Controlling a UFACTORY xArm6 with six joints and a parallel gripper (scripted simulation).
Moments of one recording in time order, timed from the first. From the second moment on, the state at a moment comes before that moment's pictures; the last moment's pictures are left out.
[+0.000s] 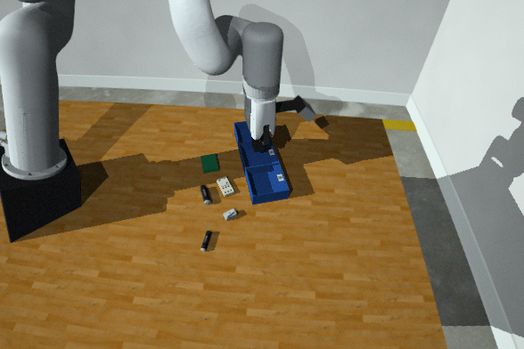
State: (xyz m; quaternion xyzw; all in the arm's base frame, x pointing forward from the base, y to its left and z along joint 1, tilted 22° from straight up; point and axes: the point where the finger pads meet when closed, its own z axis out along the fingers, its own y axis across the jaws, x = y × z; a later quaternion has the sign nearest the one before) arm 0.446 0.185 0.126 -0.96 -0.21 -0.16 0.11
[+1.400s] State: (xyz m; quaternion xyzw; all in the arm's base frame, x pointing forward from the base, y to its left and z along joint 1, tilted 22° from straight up) arm 0.409 0.258 0.151 -0.96 -0.21 -0.16 0.11
